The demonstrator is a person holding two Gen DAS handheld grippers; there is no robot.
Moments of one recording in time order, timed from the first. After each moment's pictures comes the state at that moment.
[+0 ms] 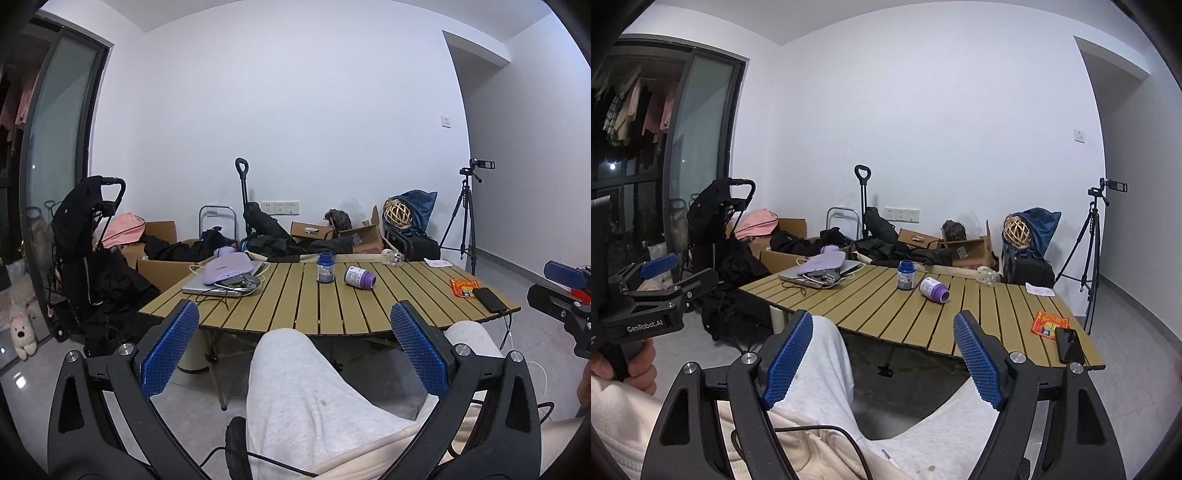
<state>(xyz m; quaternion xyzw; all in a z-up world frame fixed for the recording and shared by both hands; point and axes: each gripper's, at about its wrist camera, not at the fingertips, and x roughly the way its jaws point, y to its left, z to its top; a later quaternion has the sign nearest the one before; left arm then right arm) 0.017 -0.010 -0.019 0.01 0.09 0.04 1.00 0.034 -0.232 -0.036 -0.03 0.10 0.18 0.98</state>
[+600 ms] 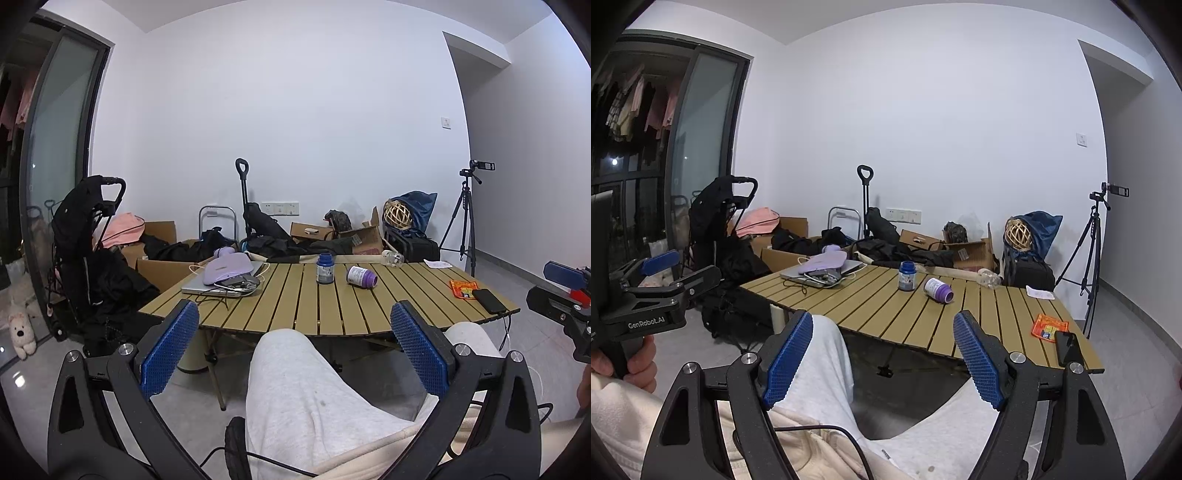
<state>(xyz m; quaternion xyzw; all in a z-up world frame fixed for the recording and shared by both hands) 0.016 -0.007 -0.018 0.01 0.09 0.03 1.00 0.033 -0.231 -0.035 -0.04 0.10 0.18 0.98</state>
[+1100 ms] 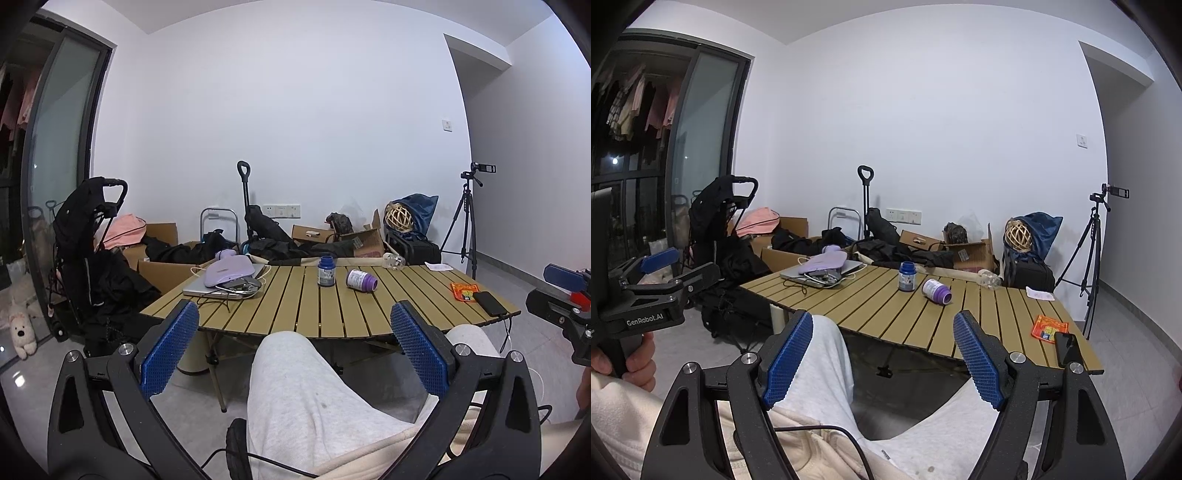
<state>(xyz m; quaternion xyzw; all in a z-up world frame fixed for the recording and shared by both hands) 0.015 -0.008 -0.014 0.01 0.09 0.04 1.00 0.034 -0.233 -0.035 -0.04 0.10 0.19 0.98</state>
